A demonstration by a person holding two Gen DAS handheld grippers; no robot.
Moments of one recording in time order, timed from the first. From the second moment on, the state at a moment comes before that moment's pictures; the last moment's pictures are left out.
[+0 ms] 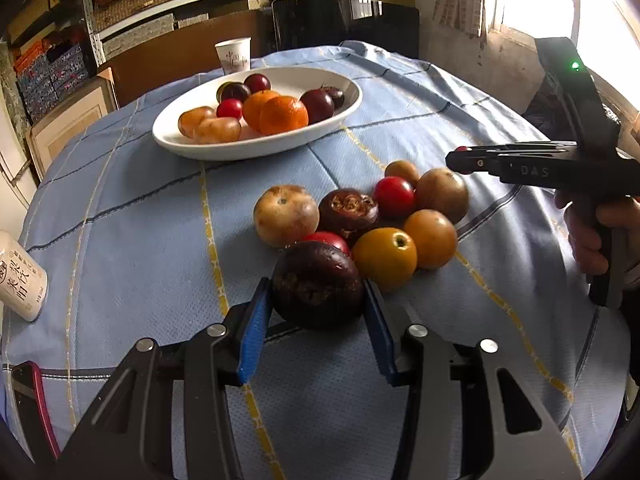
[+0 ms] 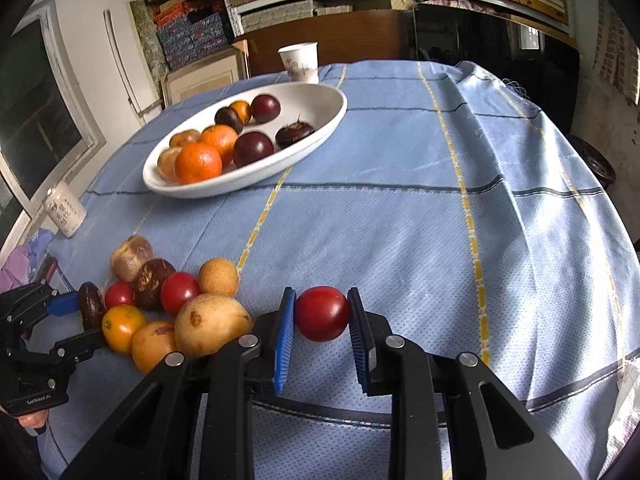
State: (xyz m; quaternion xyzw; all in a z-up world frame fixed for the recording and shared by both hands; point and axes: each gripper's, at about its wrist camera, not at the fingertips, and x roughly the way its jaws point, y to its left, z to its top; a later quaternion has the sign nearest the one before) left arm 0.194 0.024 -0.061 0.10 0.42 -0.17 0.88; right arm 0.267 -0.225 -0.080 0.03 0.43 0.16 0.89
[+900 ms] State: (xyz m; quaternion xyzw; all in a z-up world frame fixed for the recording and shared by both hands) left arm 0.269 0.062 -0.017 -0.04 0.39 -0.11 0.91; right arm 0.303 -0.187 -0.021 0.05 0.32 0.21 0.92
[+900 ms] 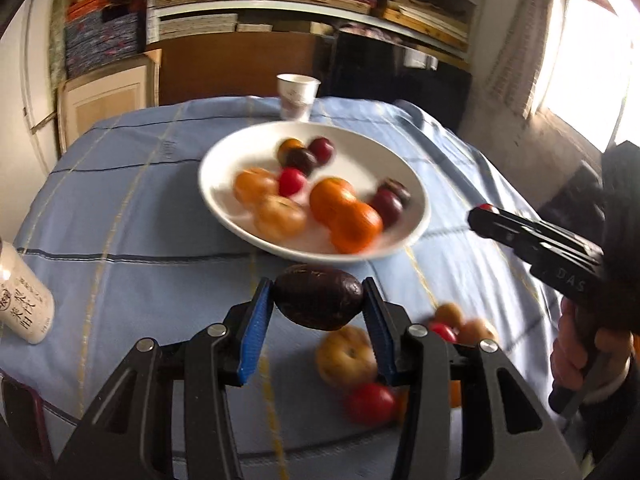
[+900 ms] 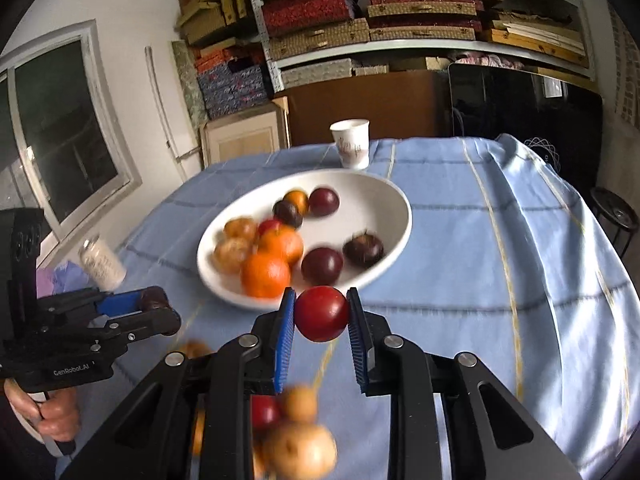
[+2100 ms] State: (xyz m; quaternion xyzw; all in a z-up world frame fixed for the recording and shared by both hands) left arm 0.236 0.071 -0.016 -0.03 0.34 -0.01 0.94; right arm 0.271 -0.216 -0.036 0.05 0.34 0.23 0.91
